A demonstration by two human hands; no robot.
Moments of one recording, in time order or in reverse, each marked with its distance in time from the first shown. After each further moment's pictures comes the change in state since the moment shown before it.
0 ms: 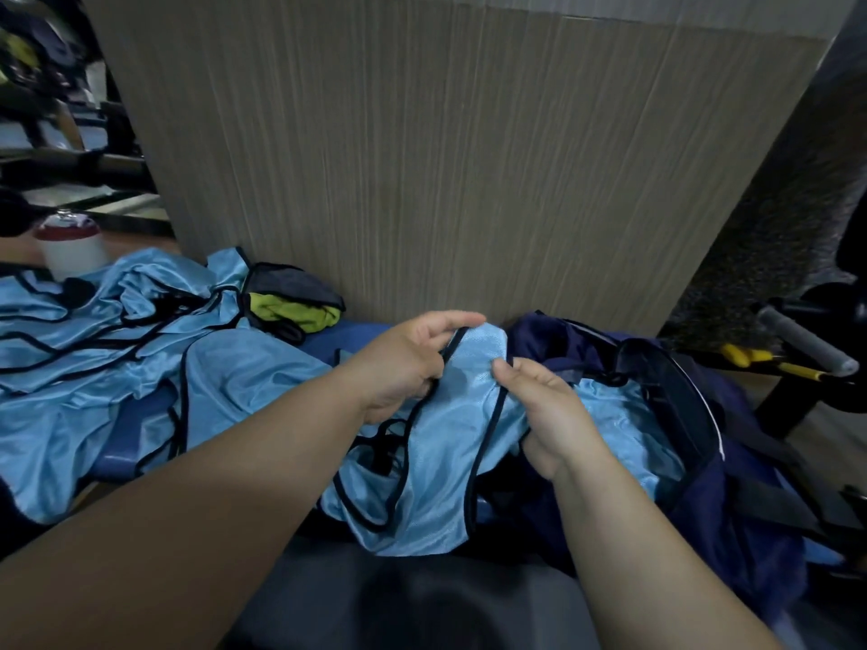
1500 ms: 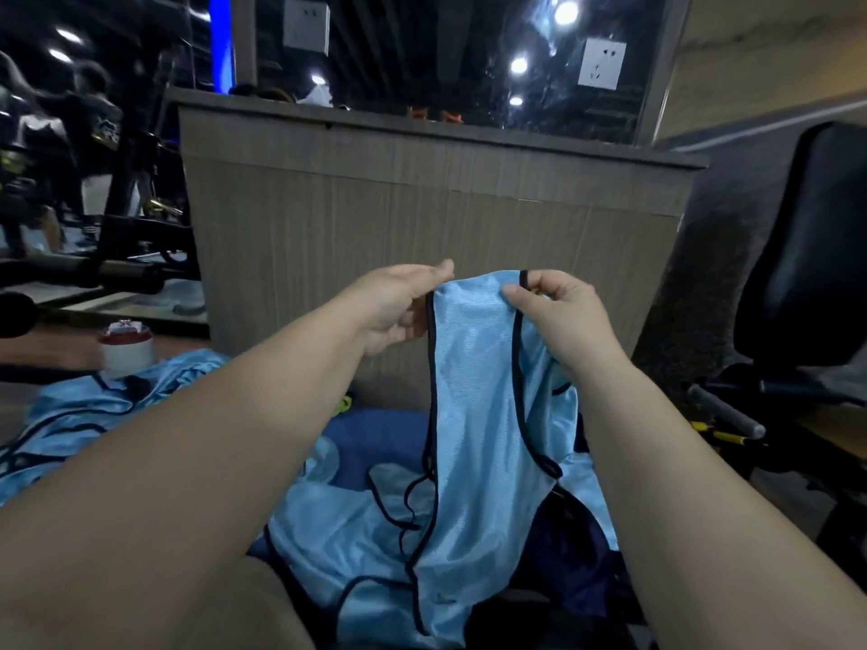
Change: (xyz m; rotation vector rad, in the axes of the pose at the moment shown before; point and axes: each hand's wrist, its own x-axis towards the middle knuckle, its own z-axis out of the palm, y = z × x) left_hand -0.064 0.166 -0.036 0.008 0.187 0.135; right_hand -0.035 -0.170 0.098 -0.608 0.272 -0.547
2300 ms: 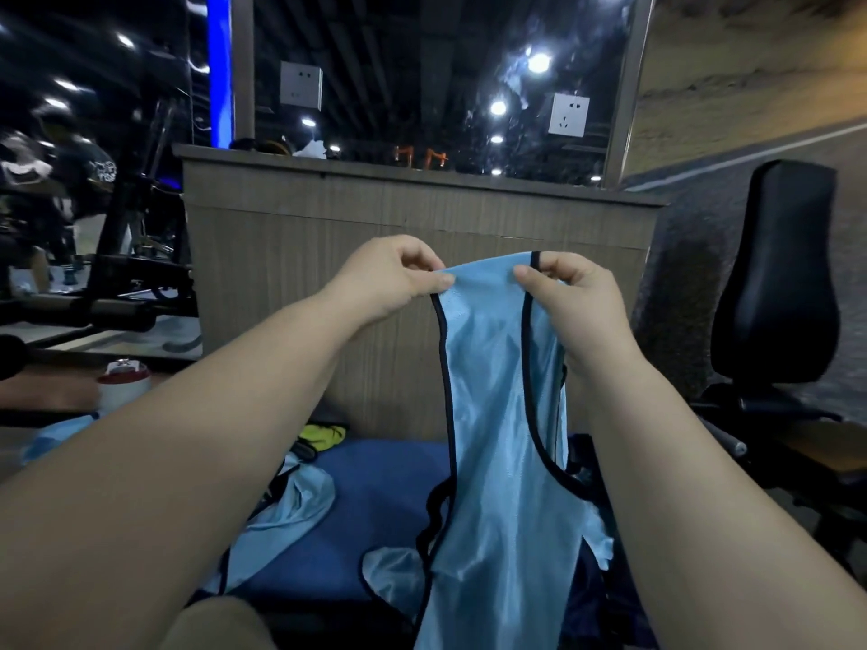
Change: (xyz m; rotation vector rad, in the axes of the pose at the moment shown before) left_hand -0.030 0.058 -0.001 0.563 0.154 0.435; right_hand -0.009 -0.059 -0.021 0.064 0.113 -0.147
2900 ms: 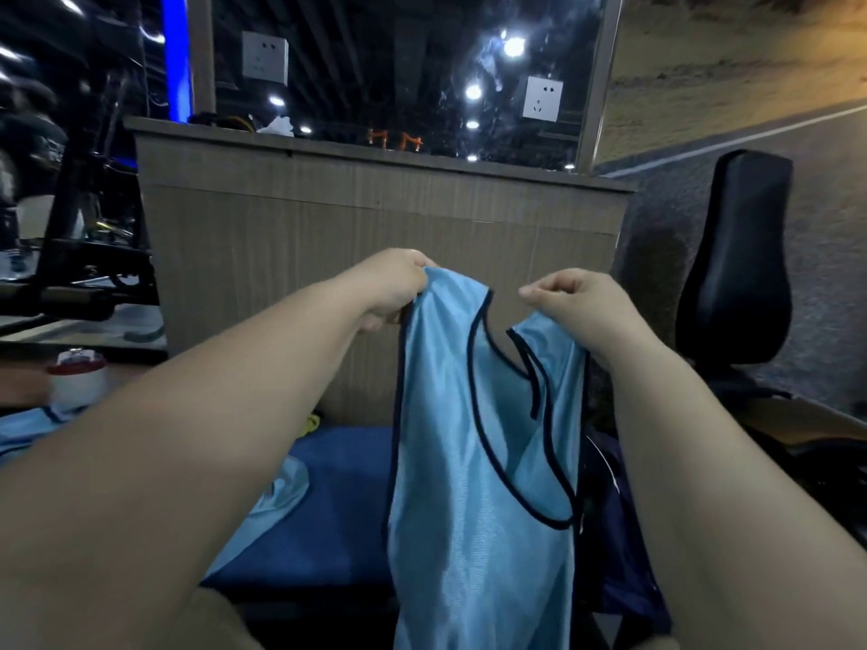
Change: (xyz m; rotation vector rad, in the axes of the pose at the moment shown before) left_hand 0.018 -0.003 0.043 -0.215 -0.220 -0.243; right_hand 0.006 0.017 -0.049 -0.445 -0.048 0.185
